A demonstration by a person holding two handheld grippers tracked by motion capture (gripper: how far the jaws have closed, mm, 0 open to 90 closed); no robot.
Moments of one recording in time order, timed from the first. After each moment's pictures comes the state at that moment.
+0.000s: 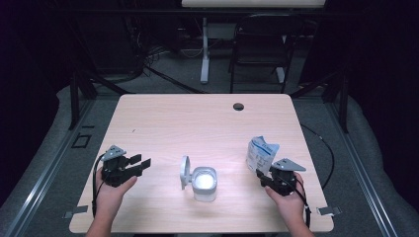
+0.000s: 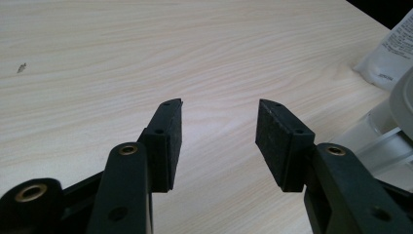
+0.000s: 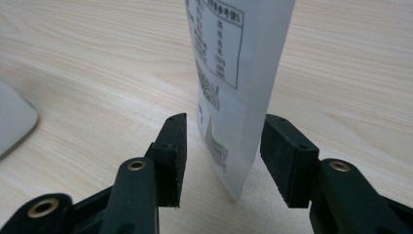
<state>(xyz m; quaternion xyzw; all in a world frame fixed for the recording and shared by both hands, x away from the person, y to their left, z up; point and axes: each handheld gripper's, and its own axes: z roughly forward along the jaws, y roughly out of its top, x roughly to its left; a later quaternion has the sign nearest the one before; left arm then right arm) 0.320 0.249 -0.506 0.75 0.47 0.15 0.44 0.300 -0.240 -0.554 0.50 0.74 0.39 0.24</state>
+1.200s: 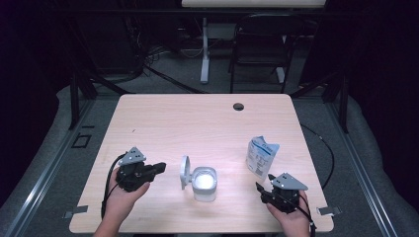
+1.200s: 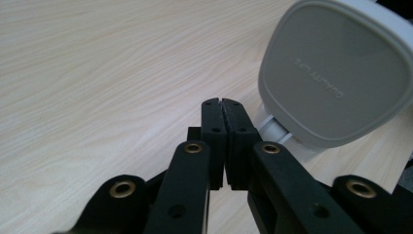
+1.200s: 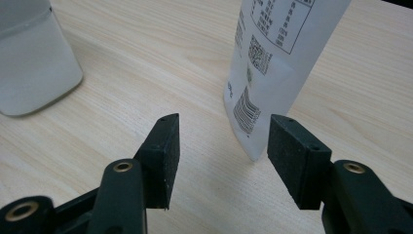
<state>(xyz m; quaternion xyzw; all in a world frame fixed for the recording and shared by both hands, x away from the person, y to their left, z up) 0.298 0.198 -0.477 0.81 0.37 0.11 0.44 0.256 -0.234 -0.549 0.44 0.77 0.38 0.28</state>
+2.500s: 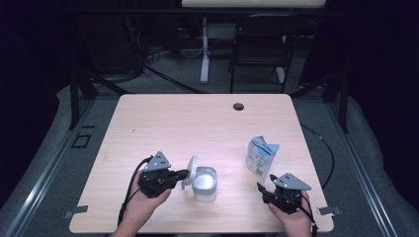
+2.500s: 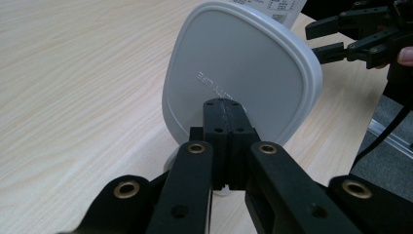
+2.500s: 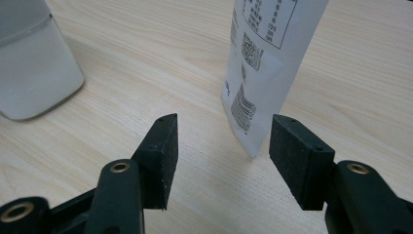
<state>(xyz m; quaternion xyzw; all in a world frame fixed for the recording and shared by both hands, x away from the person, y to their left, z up) 0.285 0.140 -0.473 0.83 0.32 0.09 0.44 0.256 -0.240 -0.549 0.45 0.76 0.39 0.26</state>
